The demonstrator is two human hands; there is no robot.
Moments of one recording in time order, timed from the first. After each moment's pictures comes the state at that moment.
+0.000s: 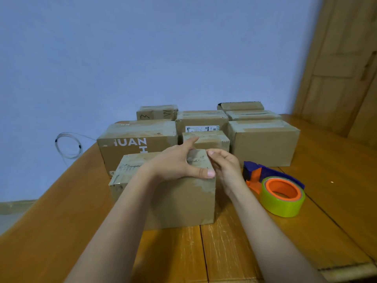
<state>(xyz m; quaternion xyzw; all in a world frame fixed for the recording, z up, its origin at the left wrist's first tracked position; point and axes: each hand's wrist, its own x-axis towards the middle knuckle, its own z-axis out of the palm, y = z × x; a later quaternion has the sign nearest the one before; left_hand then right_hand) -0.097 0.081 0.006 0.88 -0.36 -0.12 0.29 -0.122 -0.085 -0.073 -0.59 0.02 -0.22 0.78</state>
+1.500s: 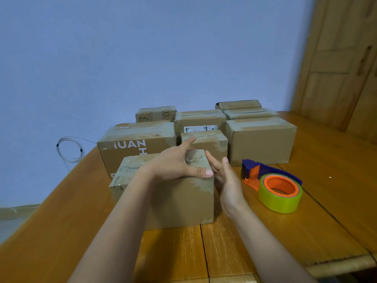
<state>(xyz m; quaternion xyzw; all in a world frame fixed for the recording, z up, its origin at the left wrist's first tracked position) -0.100 0.080 0.007 0.88 -0.35 -0.12 0.29 -0.171 -0.056 -0.079 -0.62 -0.01 -0.21 0.76</state>
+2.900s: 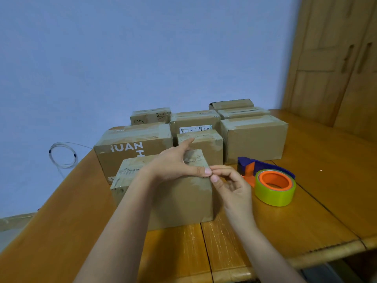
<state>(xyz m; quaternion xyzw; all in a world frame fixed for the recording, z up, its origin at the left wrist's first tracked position) -0.103 0.082 0.009 0.88 -0.35 -0.12 0.29 -0.202 -0.045 -0.091 -0.61 -0.05 -0.41 0.68</state>
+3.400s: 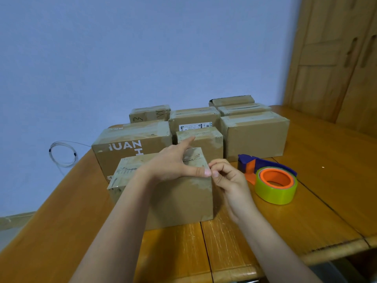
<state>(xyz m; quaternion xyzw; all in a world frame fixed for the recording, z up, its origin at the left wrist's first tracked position) -0.103 0.081 0.008 0.88 -0.37 -0.12 0.27 -0.190 -0.057 -0.086 -0.61 -0.07 -0.30 0.73</state>
